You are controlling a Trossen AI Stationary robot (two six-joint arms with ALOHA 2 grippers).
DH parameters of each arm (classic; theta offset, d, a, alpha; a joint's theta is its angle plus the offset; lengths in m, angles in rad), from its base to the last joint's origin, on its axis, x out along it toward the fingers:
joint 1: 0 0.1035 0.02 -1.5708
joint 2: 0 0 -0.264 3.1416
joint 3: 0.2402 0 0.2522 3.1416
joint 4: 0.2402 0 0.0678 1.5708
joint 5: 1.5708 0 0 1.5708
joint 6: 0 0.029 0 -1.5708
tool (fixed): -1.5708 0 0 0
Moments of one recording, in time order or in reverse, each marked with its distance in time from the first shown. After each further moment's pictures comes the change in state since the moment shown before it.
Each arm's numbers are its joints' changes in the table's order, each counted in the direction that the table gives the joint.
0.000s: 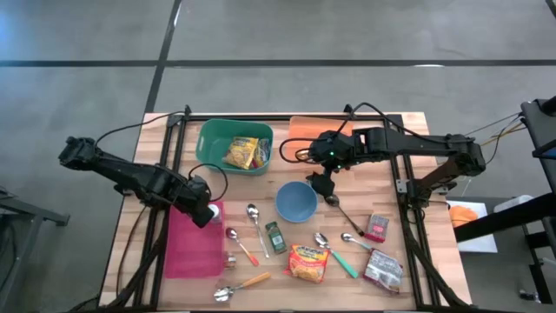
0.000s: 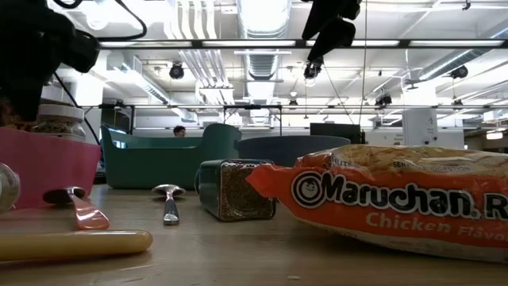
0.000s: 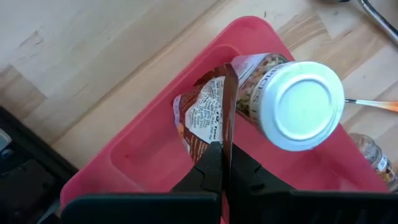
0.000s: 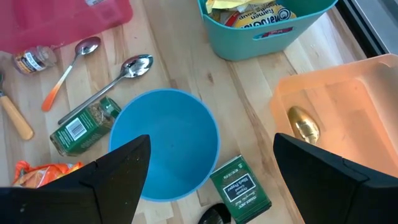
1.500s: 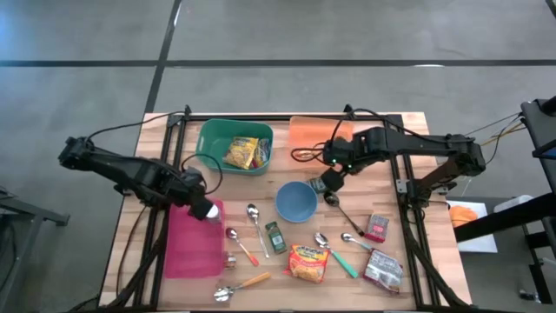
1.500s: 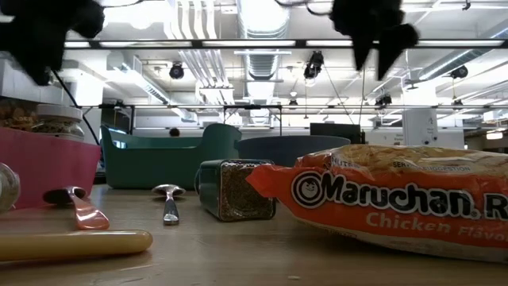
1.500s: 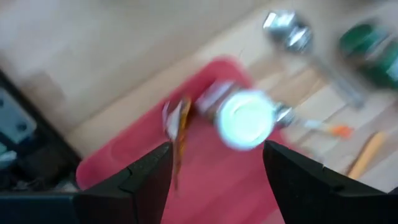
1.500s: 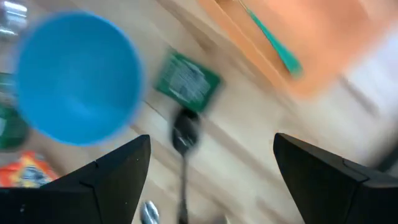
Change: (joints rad) left arm 0.016 -0.001 0.221 0.161 0.078 -0.093; right arm -0.002 0.000 -0.001 0.463 -0.081 0.576
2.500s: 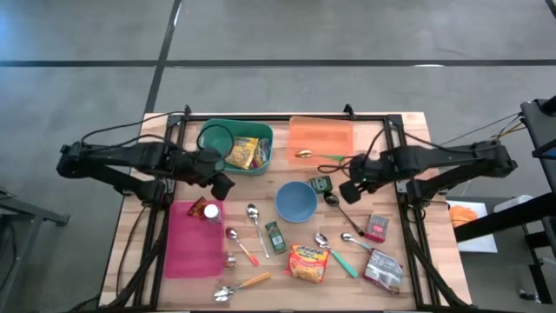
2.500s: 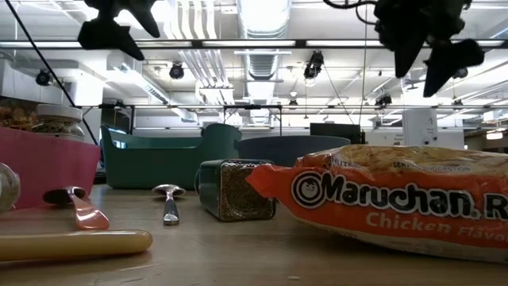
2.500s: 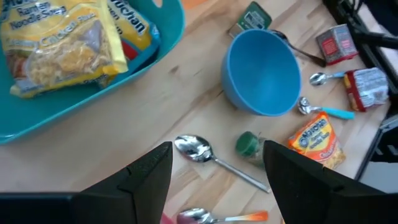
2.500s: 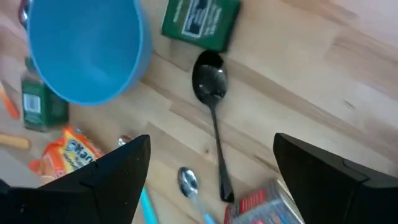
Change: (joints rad) left arm 0.240 0.041 0.098 -0.363 0.065 0.372; right arm 0.132 -0.324 -0.441 -0.296 0.109 0.306
